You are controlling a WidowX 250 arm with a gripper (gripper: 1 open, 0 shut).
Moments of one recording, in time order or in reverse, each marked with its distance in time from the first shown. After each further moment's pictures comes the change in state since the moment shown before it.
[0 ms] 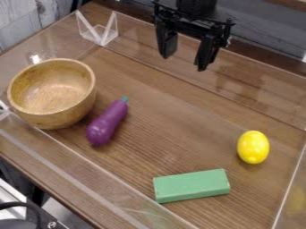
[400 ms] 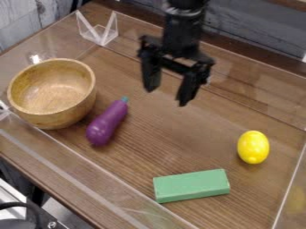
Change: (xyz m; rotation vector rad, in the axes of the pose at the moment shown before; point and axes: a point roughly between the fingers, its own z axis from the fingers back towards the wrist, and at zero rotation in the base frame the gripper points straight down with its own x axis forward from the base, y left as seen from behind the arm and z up) arm -0.030 0.015 -0.038 -0.004 0.119 0.016
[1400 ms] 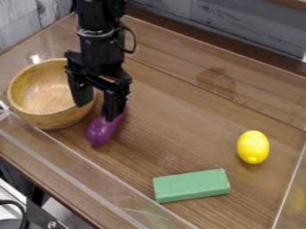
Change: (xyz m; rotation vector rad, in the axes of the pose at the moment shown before) arm -0.052 0.063 -0.028 0.005 -0.026 -0.014
